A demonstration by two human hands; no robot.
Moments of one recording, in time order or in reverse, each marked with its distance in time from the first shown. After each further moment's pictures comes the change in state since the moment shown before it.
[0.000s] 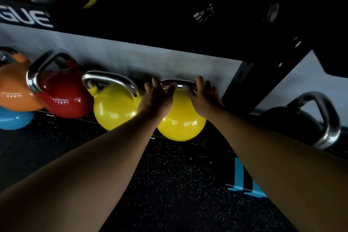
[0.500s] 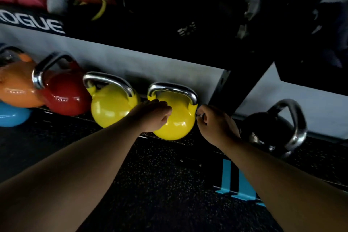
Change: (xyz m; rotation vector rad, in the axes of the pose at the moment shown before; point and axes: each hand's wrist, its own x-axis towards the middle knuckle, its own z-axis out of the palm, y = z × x) left_hand -0.043 -0.008 -0.021 0.614 -0.276 0.711; right_hand -0.097 0.030 -0.056 -0.120 0.055 -0.103
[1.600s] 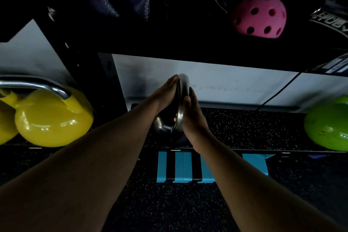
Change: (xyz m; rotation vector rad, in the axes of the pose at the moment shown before) left_hand 0.258 0.317 0.059 -1.245 -0.152 -0.287; right_hand -0.043 0.255 -0.079 0.953 0.098 0.546
